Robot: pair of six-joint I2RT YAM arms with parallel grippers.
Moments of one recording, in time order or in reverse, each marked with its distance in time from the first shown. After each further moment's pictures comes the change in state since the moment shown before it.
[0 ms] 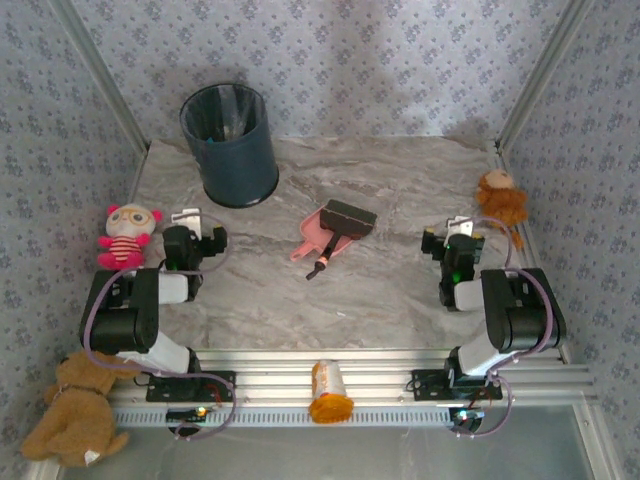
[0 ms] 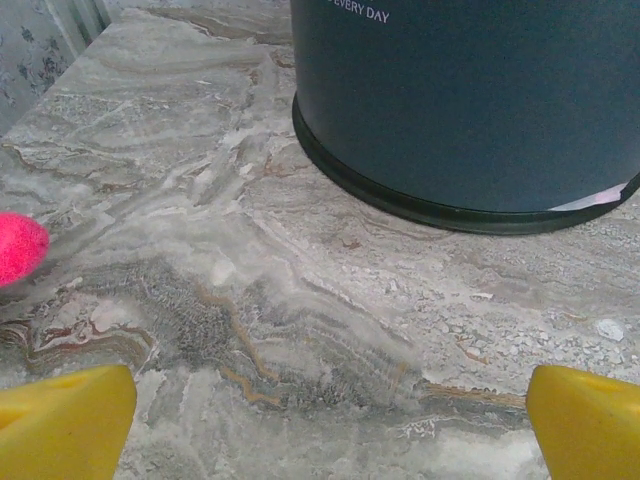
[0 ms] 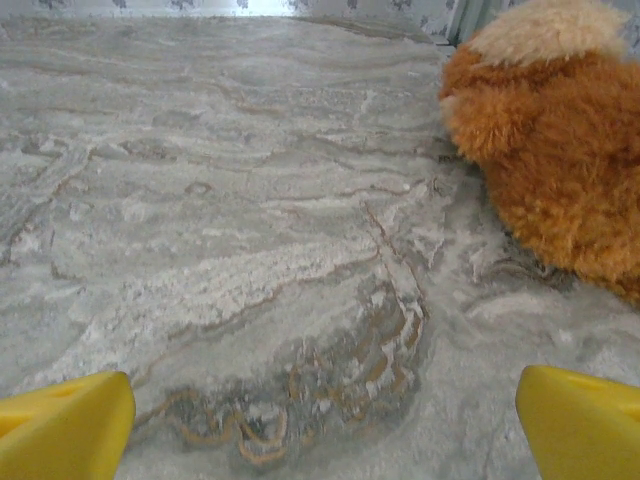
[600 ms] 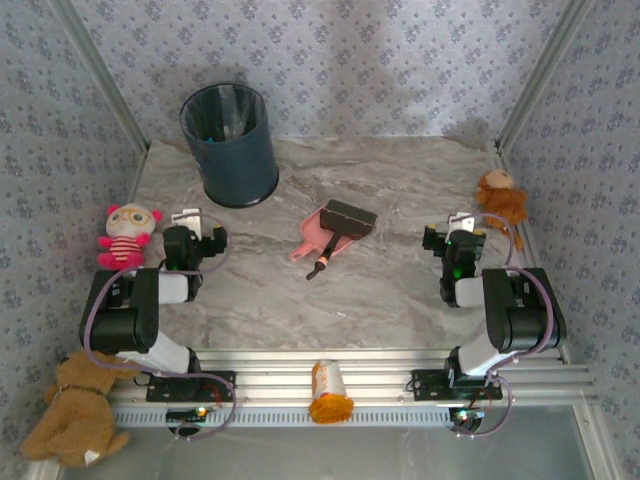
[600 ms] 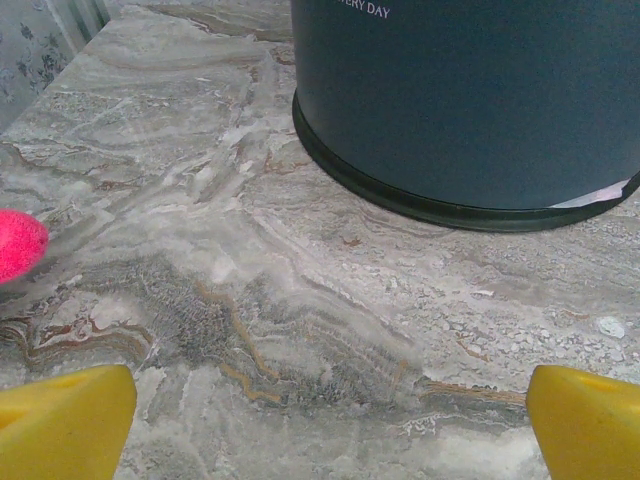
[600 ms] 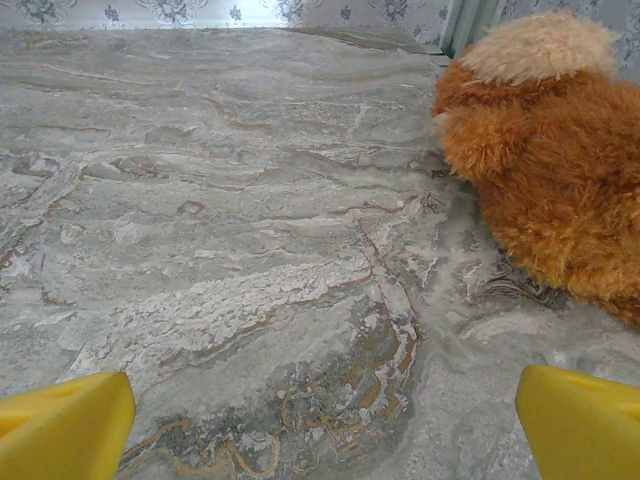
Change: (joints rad) left arm 0.000 0.000 0.000 -0.002 0.000 0.000; right arm -0.008 0.000 0.022 -0.023 0.000 0.000
